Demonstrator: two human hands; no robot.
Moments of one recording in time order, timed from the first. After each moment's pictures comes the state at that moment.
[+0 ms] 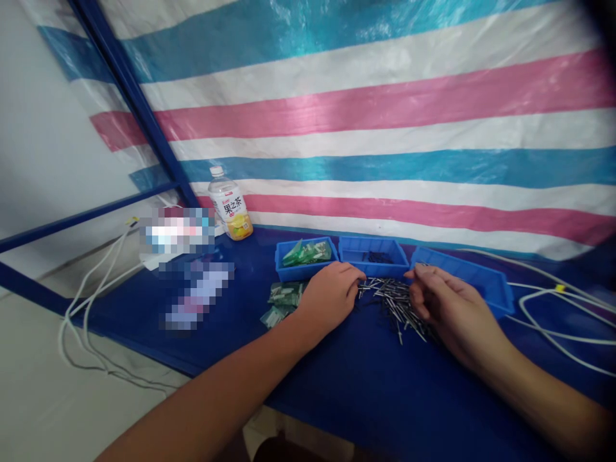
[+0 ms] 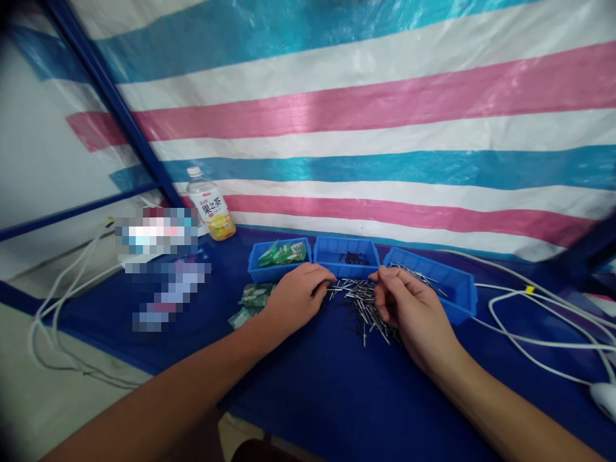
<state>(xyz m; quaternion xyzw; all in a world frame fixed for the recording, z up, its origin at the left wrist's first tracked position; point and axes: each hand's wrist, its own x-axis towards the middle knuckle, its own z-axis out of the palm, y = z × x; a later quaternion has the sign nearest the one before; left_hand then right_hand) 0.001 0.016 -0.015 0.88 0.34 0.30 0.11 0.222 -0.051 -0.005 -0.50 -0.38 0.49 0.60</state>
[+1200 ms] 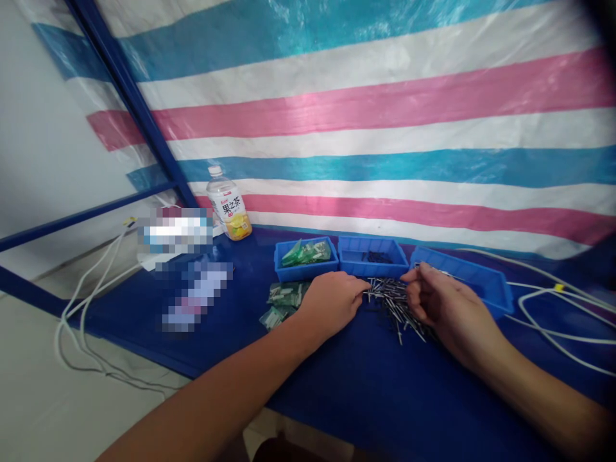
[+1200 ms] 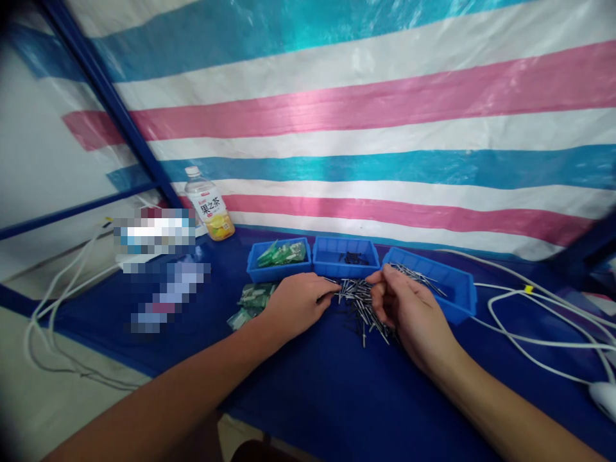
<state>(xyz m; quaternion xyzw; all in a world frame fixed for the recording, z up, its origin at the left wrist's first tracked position) 0.002 0.013 -0.020 0.91 0.33 0.22 0.05 0.221 -0.050 -0.003 -0.49 -0.38 0.53 0.58</state>
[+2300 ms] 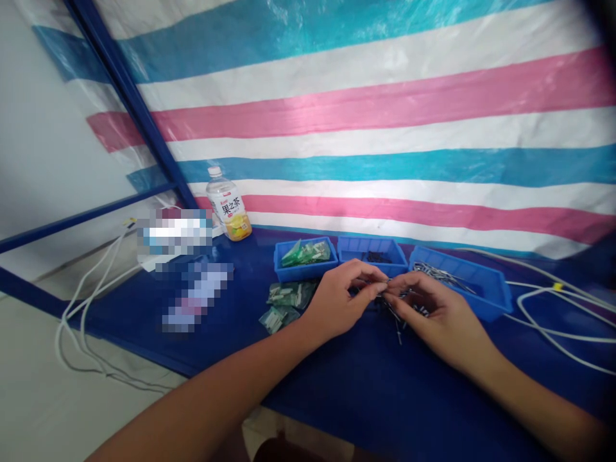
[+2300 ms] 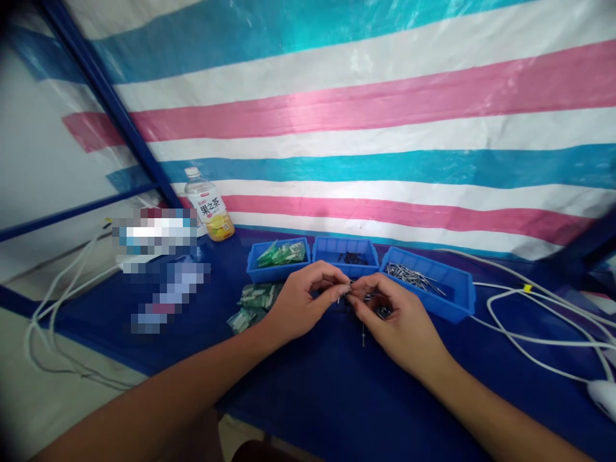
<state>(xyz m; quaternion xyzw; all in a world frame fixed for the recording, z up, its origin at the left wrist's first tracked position) 0.014 -0.004 0.002 0.76 0.27 0.44 0.40 0.220 -0.062 -0.011 -0.53 -0.64 0.29 0.47</state>
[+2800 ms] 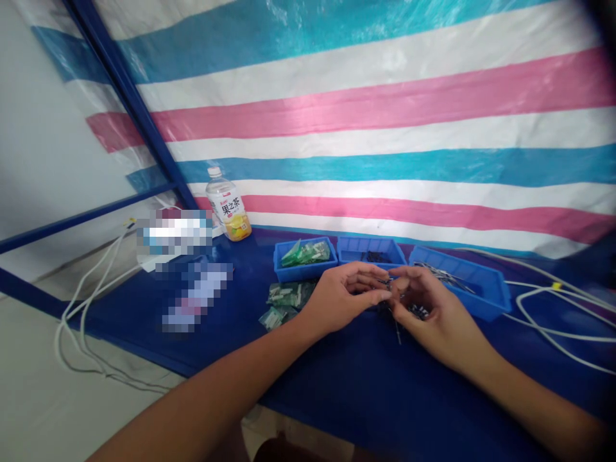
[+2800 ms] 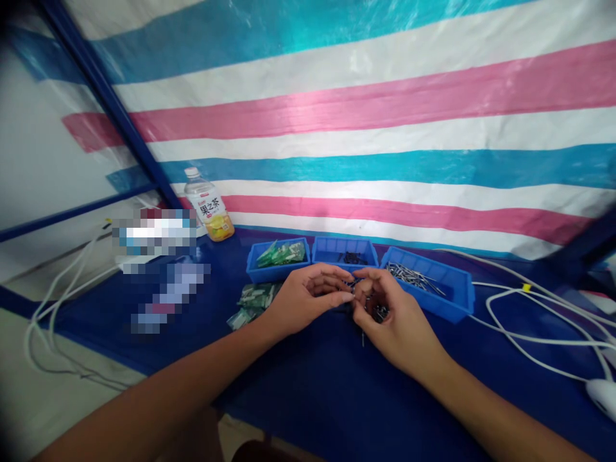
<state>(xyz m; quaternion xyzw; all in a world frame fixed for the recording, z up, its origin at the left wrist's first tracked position) 0.017 -0.001 -0.005 0.67 0.25 0.42 0.56 0.219 -0.061 -0.011 -0.50 -0.65 0.30 0.48</state>
